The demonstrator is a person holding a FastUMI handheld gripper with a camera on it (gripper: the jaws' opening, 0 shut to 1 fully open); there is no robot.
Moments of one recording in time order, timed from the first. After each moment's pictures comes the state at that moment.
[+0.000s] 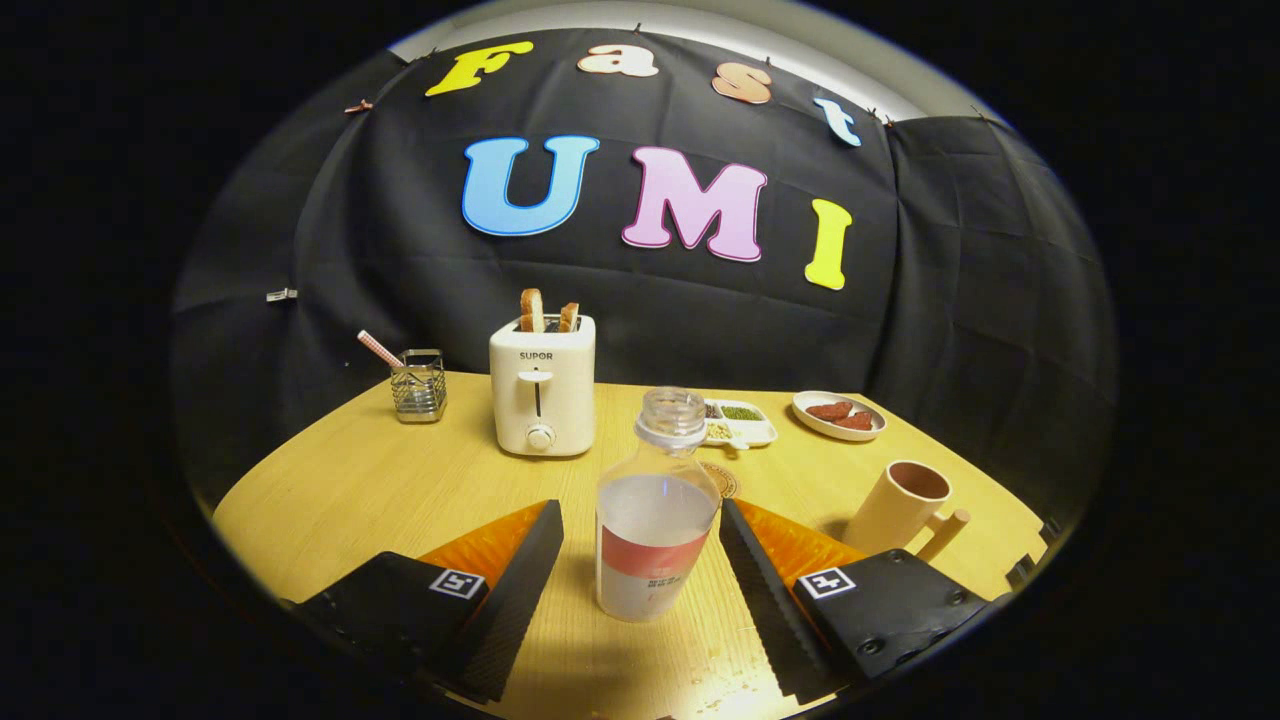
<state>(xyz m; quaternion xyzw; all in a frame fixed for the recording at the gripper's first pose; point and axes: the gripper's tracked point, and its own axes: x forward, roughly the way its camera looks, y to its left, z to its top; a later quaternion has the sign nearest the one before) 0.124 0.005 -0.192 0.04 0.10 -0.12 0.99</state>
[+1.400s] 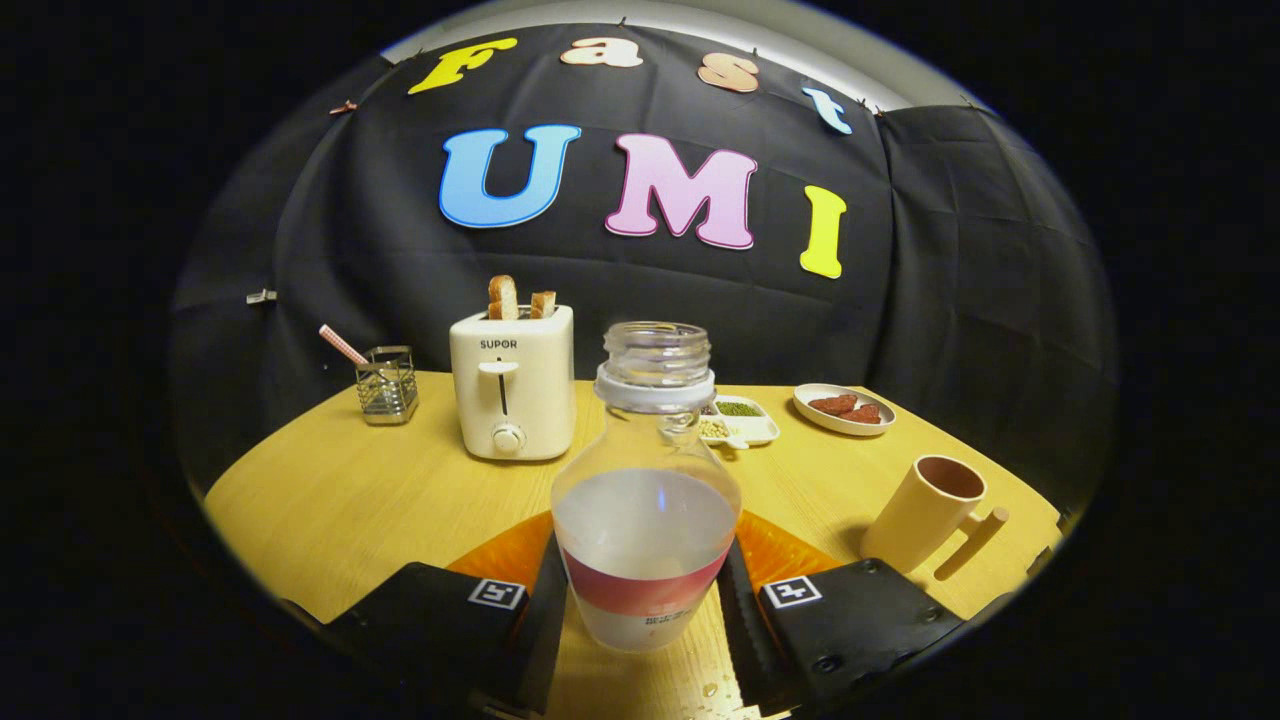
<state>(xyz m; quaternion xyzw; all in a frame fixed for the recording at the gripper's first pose) 0.159 -0.021 -0.198 0.08 0.08 -0.12 0.99</state>
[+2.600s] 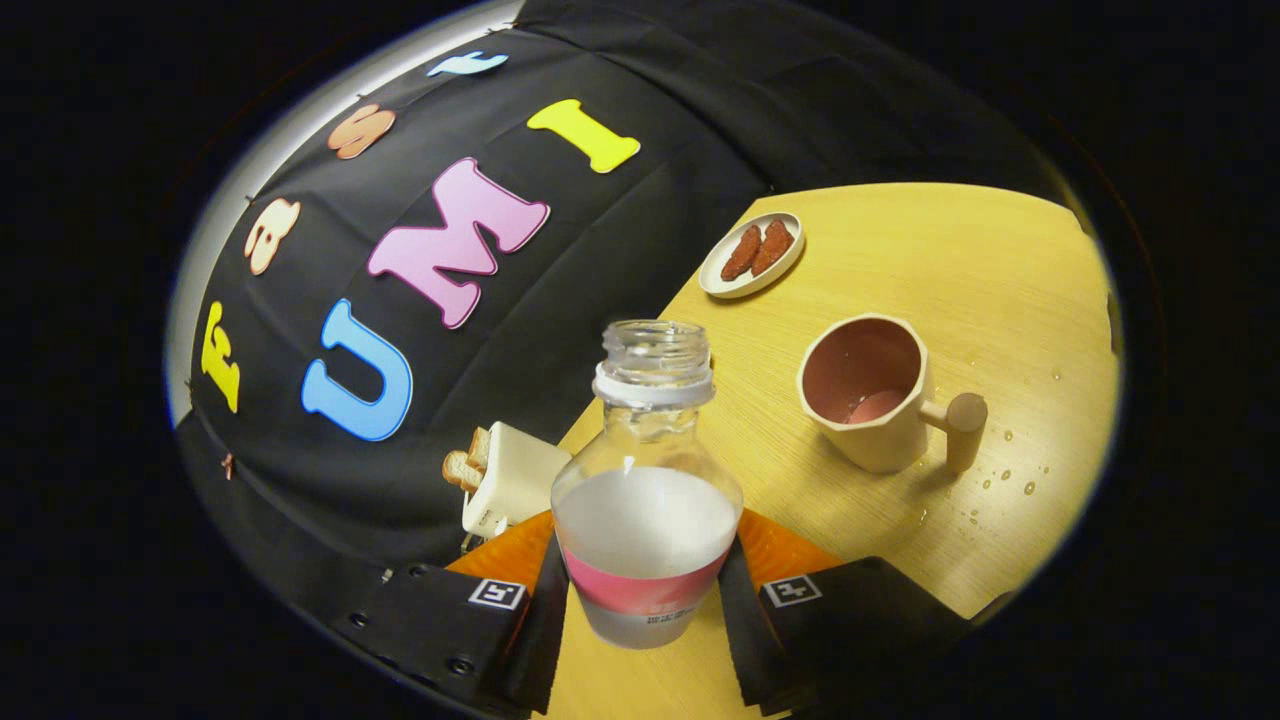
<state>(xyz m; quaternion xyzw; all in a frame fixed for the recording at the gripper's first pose) 0.133 -0.136 -0.194 0.55 0.13 -0.12 0.82</state>
